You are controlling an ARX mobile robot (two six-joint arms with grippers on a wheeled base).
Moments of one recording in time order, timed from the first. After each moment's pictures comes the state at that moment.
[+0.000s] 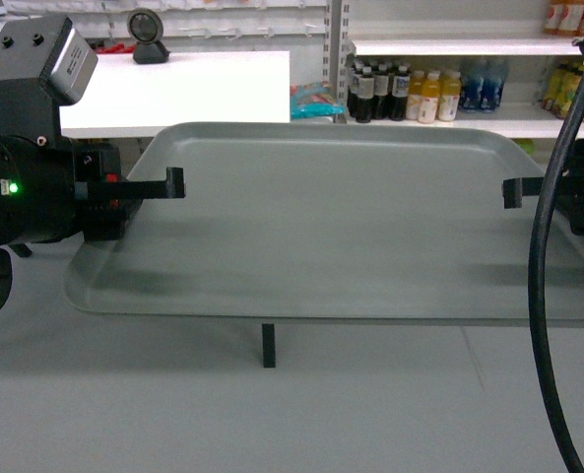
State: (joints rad) left arm -0.26 1.62 0.73 0.41 -0.04 -0.11; right arm 0.20 1.65 0.83 0.27 0.10 0.08
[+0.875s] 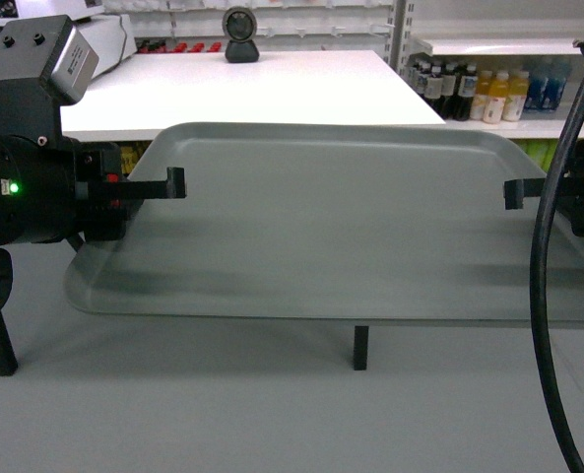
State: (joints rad) left arm -0.26 1.62 0.73 0.42 -0.04 -0.11; right arm 0.20 1.65 0.83 0.27 0.10 0.08
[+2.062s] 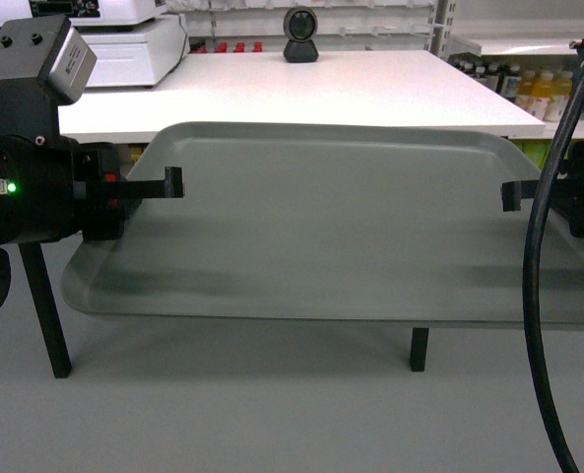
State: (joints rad) left arm -0.25 1.62 0.73 0.42 -0.04 -0.10; right arm 0.20 1.65 0.83 0.27 0.11 0.07
